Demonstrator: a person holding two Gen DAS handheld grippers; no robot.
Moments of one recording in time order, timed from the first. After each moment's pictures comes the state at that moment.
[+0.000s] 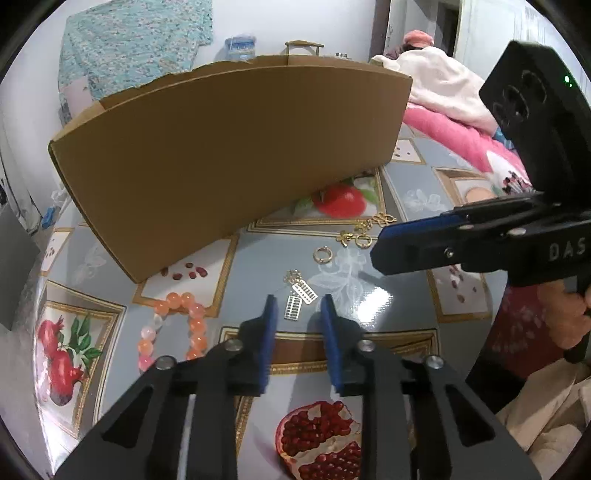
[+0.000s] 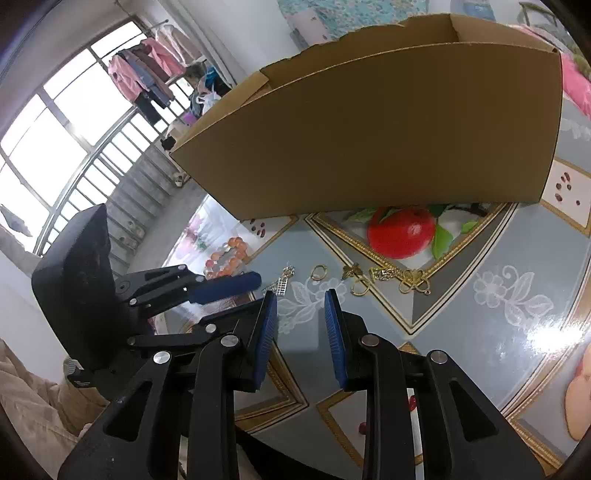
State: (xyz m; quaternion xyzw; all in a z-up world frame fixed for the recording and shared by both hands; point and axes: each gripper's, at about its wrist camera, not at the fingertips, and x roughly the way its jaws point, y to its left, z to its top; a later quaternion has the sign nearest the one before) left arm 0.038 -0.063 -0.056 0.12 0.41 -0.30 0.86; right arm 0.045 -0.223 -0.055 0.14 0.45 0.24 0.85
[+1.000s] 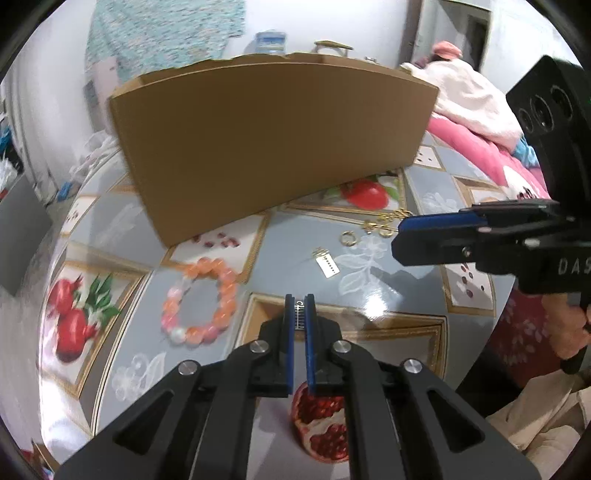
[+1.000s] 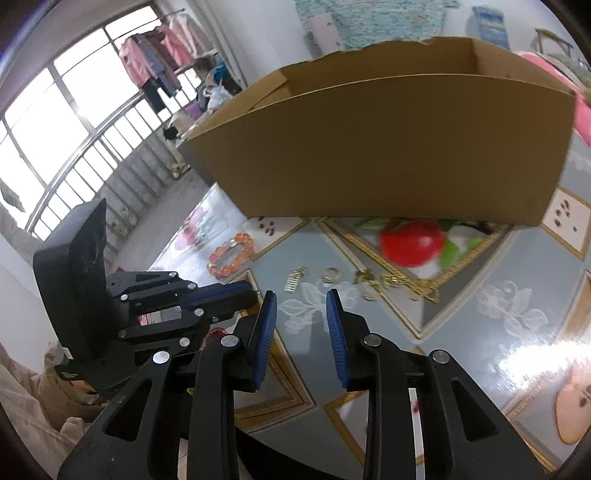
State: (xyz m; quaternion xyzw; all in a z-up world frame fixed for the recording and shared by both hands) left arm 0.030 -0.041 -0.056 0.08 0.42 -0.25 0.87; right arm 0.035 -0.195 -0.047 0.09 0.44 0.25 0.86
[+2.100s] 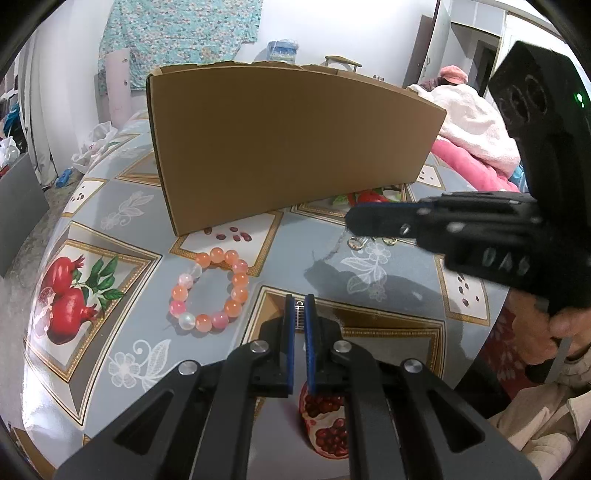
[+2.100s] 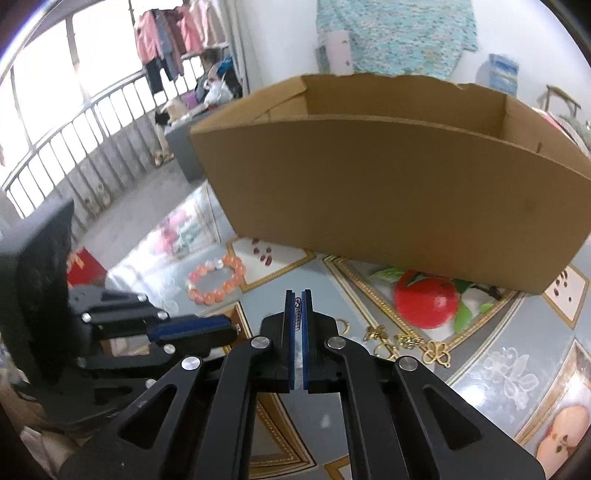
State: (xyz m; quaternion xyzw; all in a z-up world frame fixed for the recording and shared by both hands) left arm 0.027 -0.023 -0.058 0.03 0.41 -0.26 0.87; right arm 0.051 -0.160 -0.036 0.02 0.39 0.21 0.89
